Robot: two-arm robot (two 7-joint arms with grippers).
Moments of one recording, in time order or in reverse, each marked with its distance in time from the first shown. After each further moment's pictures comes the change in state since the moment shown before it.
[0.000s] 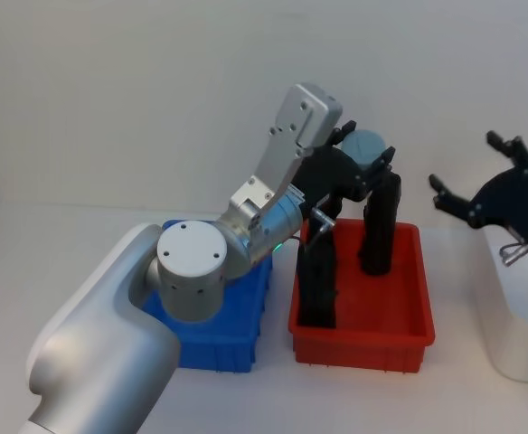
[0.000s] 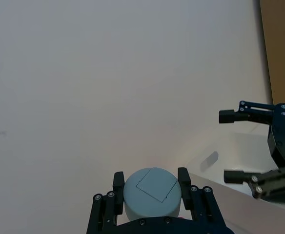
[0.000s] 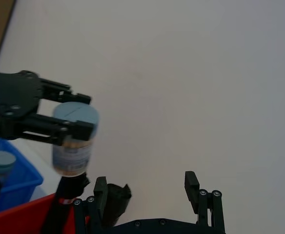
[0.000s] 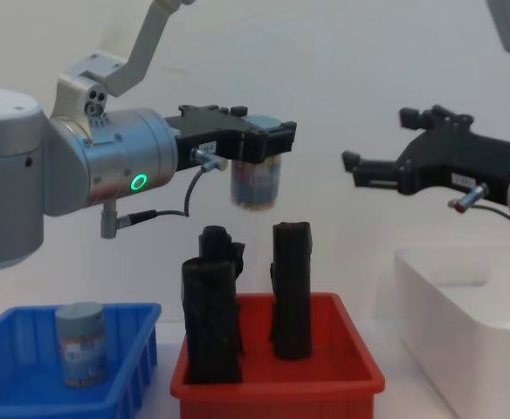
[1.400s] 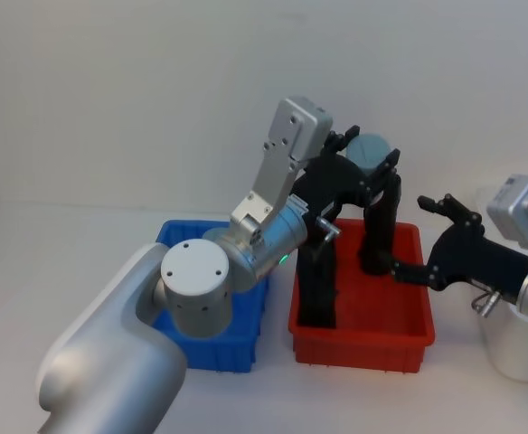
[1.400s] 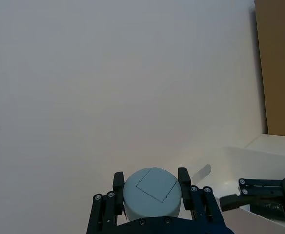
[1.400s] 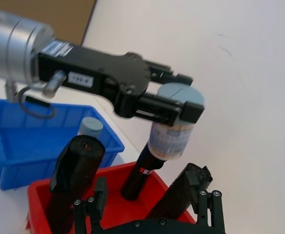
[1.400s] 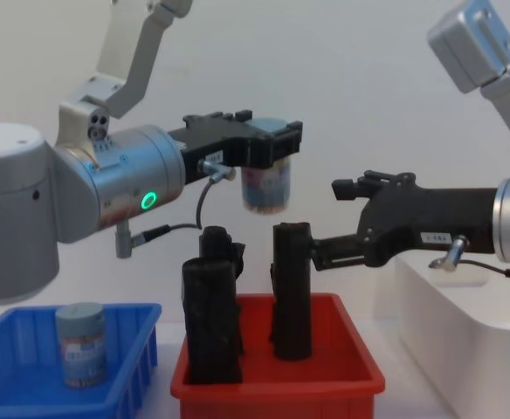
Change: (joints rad) left arm 0.018 -0.015 0.008 0.038 -0.068 -0.093 0.015; right arm -0.028 0.033 -0.050 -0.082 -0.015 0.150 0.288
